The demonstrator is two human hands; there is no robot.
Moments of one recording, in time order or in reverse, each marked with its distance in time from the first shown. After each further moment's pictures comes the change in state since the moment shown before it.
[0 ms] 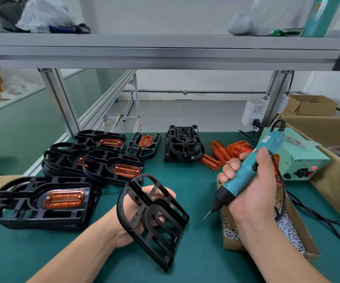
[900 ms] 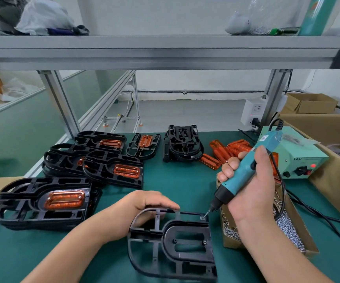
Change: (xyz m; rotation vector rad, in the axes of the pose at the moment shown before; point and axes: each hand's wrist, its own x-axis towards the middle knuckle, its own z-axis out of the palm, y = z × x) left_hand 0.068 0.007 0.009 0.683 0.109 -0.508; right_hand 0.001 0.000 -0.004 0.009 -0.006 0.017
